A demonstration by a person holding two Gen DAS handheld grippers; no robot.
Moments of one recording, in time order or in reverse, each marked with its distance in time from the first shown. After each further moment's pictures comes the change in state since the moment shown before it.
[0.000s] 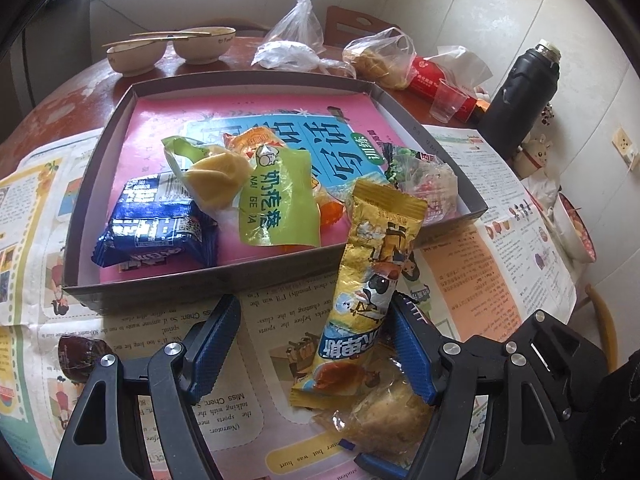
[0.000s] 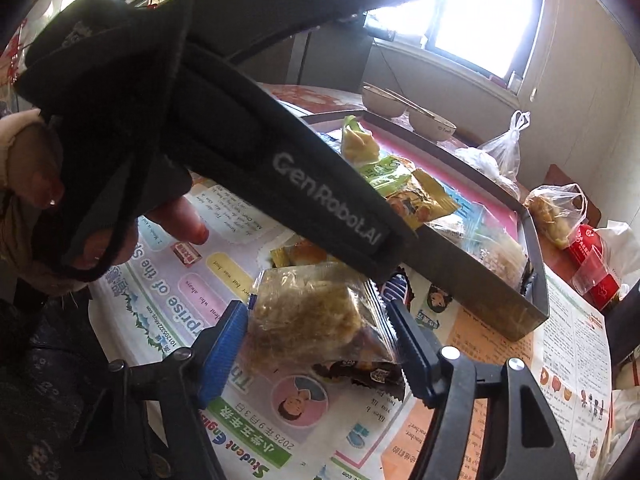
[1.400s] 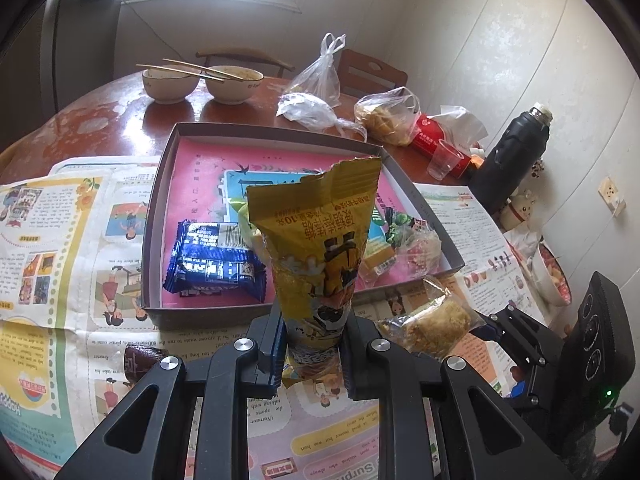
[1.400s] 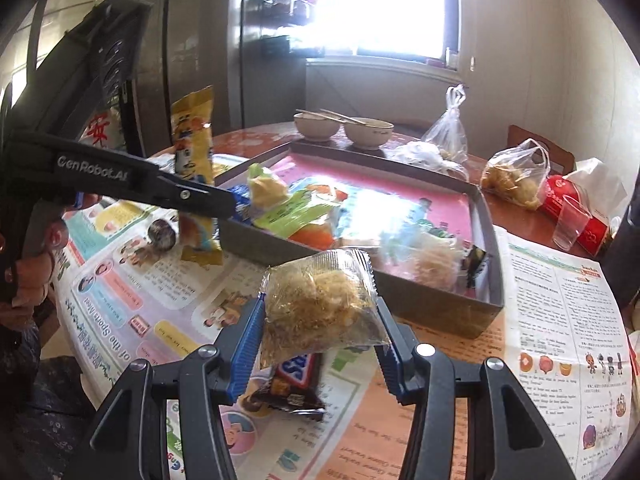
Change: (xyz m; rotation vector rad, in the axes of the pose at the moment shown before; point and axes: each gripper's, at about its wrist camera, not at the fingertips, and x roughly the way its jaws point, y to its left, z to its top) left arm -0.060 0.026 0.010 -0.086 -0.138 -0.036; right arm -0.008 -0.072 0.006 0.275 -0.101 -0.024
